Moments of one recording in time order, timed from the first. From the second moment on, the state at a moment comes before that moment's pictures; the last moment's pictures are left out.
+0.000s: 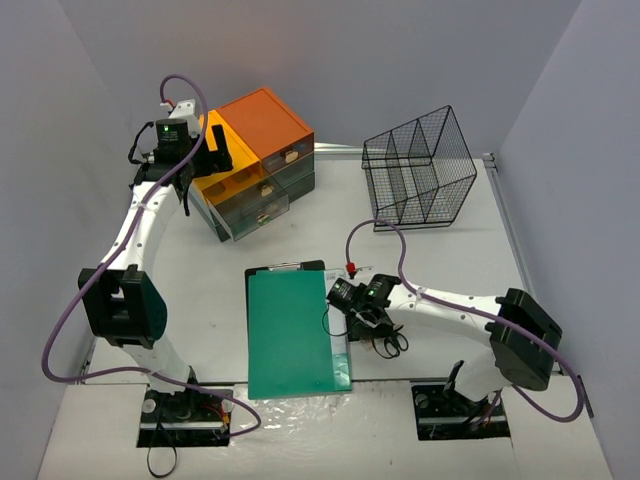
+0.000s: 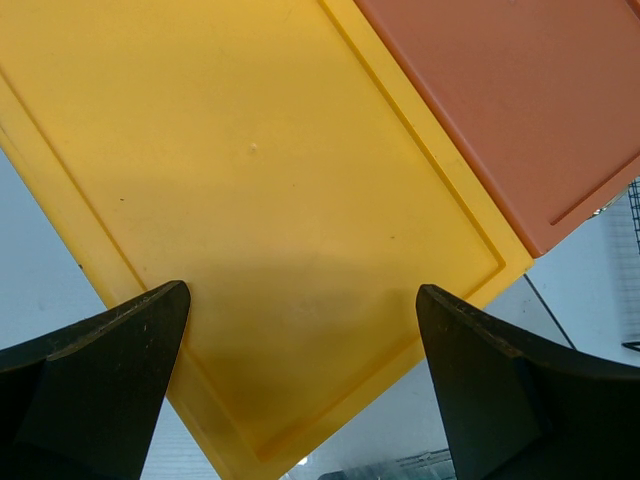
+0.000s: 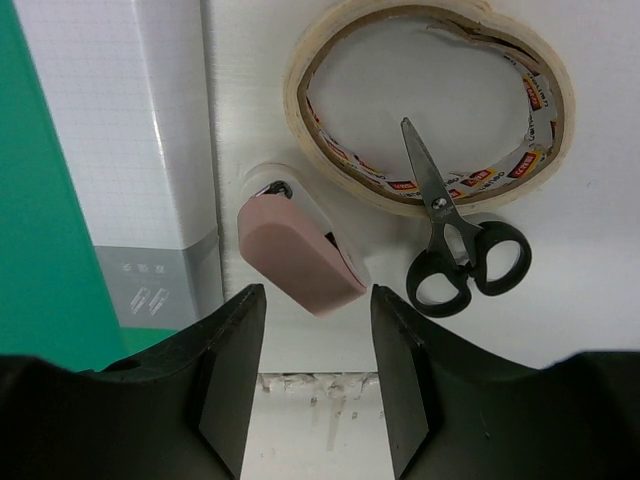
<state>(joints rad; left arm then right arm) -0.05 1.70 1.65 -0.46 0.06 -0.22 1.02 1.46 0.89 -0.87 0.26 0.91</state>
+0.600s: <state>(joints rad) -0.05 1.70 1.65 -0.46 0.06 -0.22 1.05 1.57 0.89 -0.81 0.30 0.91</state>
